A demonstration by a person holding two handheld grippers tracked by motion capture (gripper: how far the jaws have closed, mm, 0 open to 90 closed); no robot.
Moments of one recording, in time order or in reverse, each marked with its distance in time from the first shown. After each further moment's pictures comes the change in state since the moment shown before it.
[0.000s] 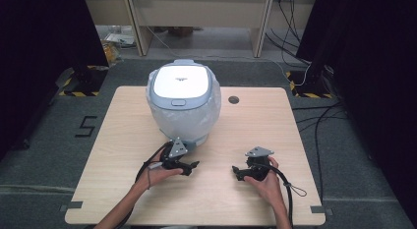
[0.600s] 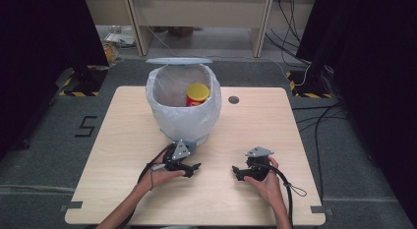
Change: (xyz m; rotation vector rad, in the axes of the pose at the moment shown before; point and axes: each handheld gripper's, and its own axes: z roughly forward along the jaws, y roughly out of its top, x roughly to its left) left arm -0.004 -0.008 0.014 0.013 -0.002 0.022; right arm 0.000 0.000 0.000 0.000 -0.002 0.002
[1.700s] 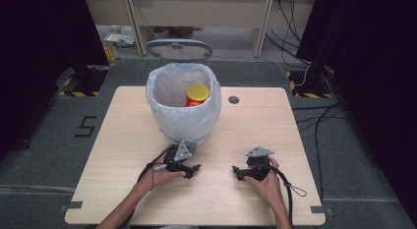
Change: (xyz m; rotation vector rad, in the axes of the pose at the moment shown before) left arm -0.001 -0.002 0.004 0.034 -0.002 0.039; right arm 0.000 0.000 -0.001 0.008 -0.002 0.000
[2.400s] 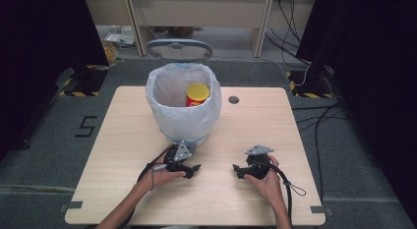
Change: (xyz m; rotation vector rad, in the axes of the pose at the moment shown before) left arm 0.000 0.000 0.000 0.000 0.000 0.000; right arm 0.000 0.007 -0.004 0.020 0.004 -0.004
